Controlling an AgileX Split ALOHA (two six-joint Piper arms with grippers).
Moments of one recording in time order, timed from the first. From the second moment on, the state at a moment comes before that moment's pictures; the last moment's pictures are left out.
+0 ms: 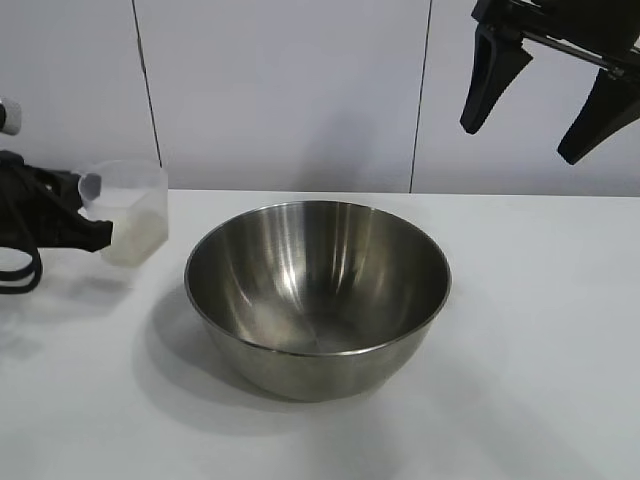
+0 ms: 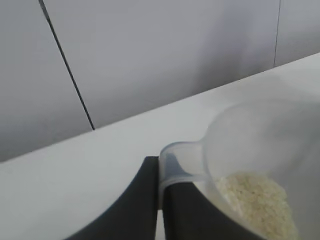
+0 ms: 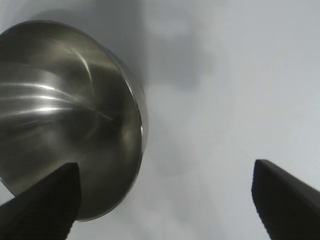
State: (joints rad) left arm -0.20 1.85 -0.53 0.17 -1.05 0.21; right arm 0.10 1.78 -1.55 0.29 1.19 -0.08
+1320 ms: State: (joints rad) left arm -0.61 1.79 -0.88 0.25 -0.42 1.83; right arm 0.10 1.78 -1.55 0.30 1.19 -0.12
